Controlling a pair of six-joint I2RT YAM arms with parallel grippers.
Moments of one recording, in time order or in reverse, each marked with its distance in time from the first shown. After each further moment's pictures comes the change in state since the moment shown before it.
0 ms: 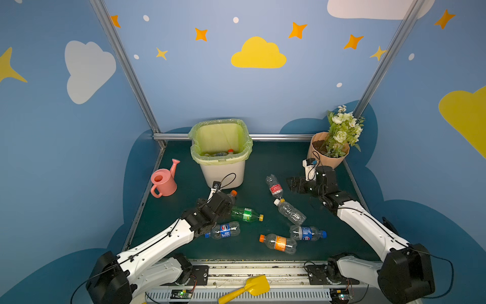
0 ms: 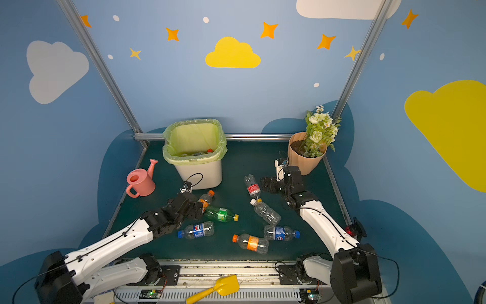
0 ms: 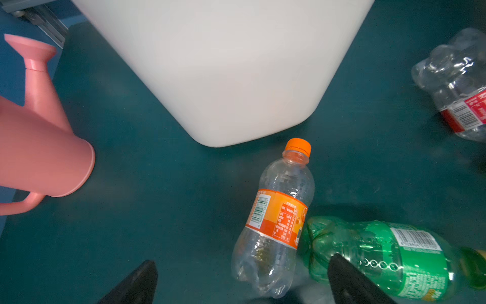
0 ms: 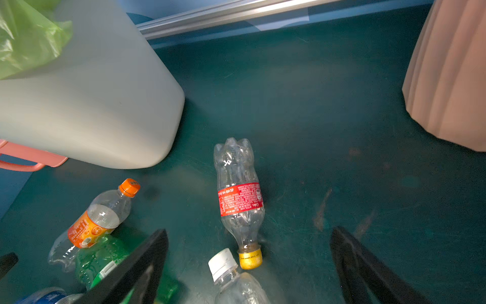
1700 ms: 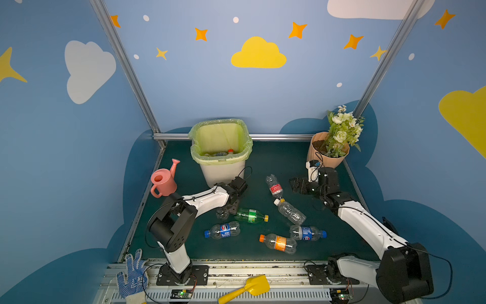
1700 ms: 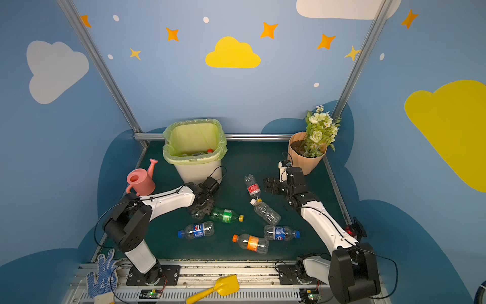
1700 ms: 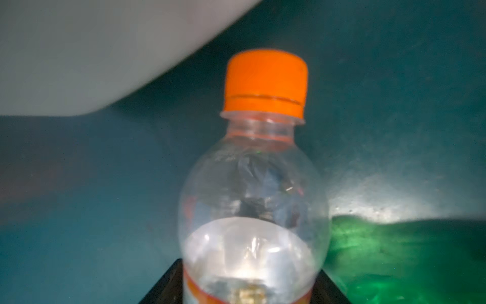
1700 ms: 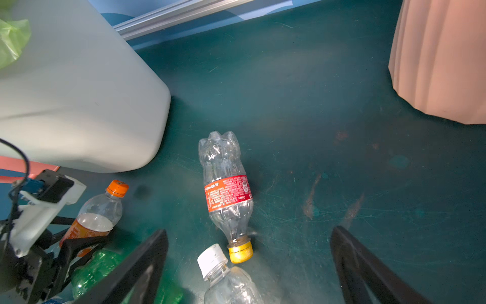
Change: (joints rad) left arm 0.105 0.658 0.349 -0.164 0.220 0.092; right arm -0.048 0.005 -0.021 0.000 -0.017 0.024
